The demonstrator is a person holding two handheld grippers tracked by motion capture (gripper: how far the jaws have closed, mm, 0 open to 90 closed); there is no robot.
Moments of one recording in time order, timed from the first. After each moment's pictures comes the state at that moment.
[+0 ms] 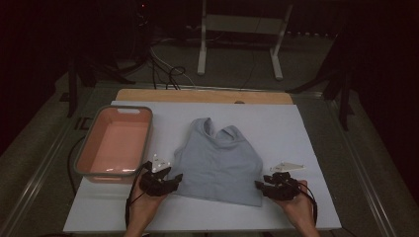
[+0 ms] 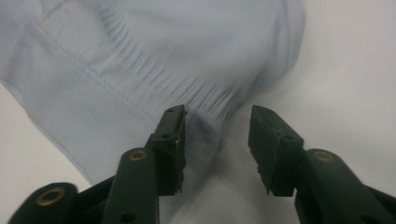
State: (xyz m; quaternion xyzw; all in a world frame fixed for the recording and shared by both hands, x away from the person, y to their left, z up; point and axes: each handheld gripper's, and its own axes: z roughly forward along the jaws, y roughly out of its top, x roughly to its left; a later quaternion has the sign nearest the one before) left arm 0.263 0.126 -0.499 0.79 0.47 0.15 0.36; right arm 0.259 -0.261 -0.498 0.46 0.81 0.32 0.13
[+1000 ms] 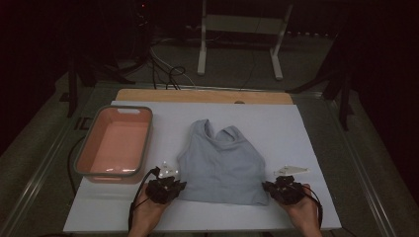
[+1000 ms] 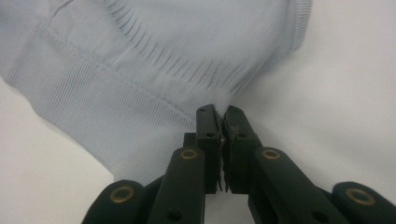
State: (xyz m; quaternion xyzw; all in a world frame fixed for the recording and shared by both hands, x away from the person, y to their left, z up) left arm 0.251 0.107 -0.501 0.82 0.43 0.08 0.36; right arm 0.249 -0.271 -0.494 0.46 0.82 0.31 0.13
